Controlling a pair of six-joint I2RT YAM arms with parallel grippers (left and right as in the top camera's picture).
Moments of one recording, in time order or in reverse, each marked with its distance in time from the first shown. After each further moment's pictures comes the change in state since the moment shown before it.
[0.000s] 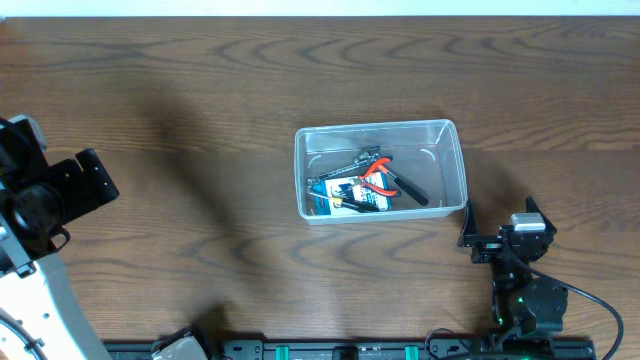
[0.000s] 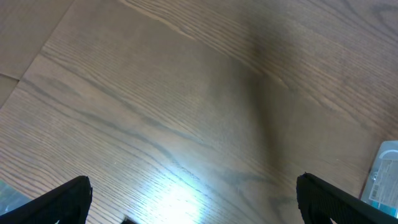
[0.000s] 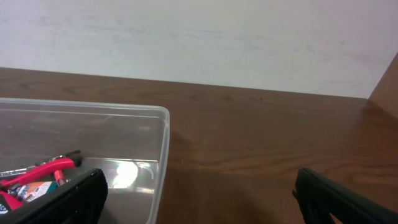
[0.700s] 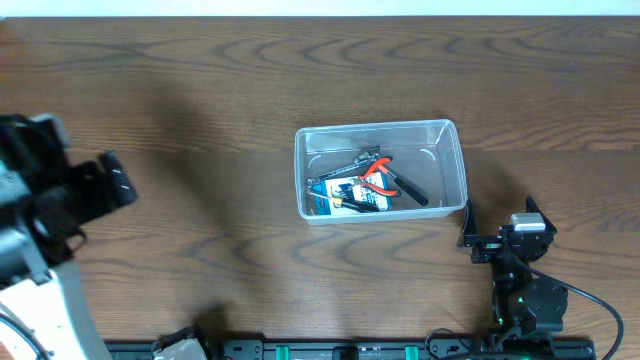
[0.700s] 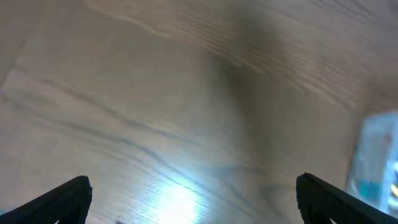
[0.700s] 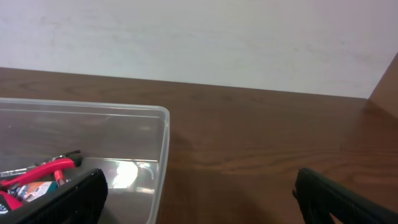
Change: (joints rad) left arm -0.141 -0.063 -0.062 0.005 -0.001 0.000; right arm 0.000 0.000 0.000 0.000 0.000 0.000
